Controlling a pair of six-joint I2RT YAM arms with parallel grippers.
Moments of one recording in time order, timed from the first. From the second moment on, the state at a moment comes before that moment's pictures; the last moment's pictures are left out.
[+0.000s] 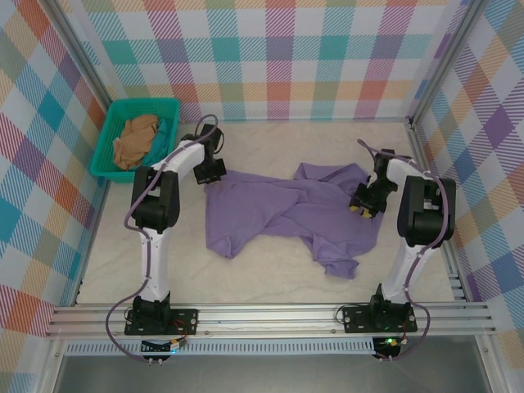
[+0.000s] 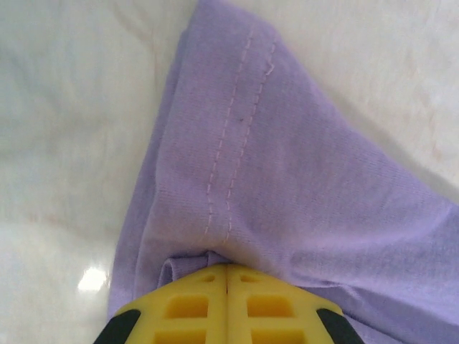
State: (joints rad) left arm -0.22 2.30 1.88 -0.91 -0.03 -0.50; right arm -0.10 1.97 1.33 -0.96 -0.24 0.30
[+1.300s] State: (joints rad) left arm -0.15 1.68 1.51 -0.82 0.13 -0.51; right arm 0.31 1.75 1.25 -0.95 -0.17 0.31
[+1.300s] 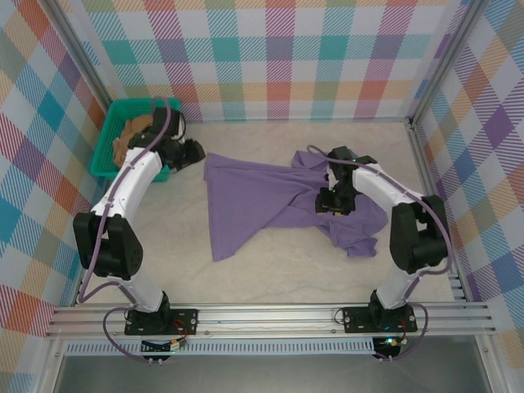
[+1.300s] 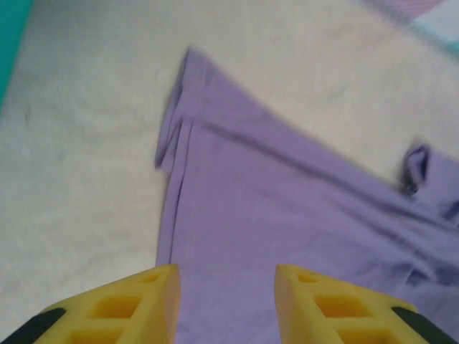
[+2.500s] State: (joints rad) left arm -0.26 2.01 1.38 -0.66 0.12 -0.63; right arm 0.52 1.39 0.81 -0.91 -0.21 0.48
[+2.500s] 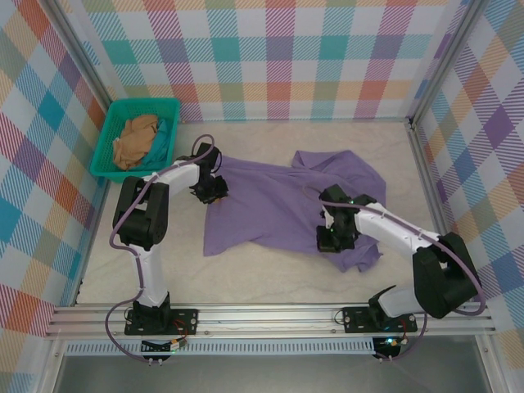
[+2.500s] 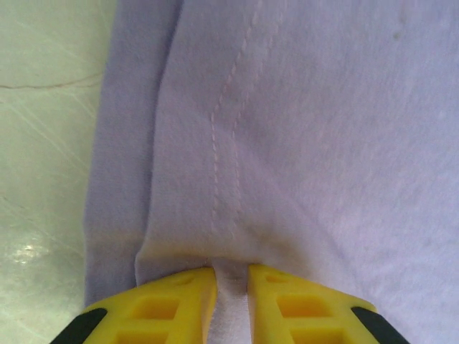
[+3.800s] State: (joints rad) left arm -0.45 1.81 1.12 -0.66 0.03 -0.65; right arm 0.17 1.88 1.63 -0.94 -0.15 0.30
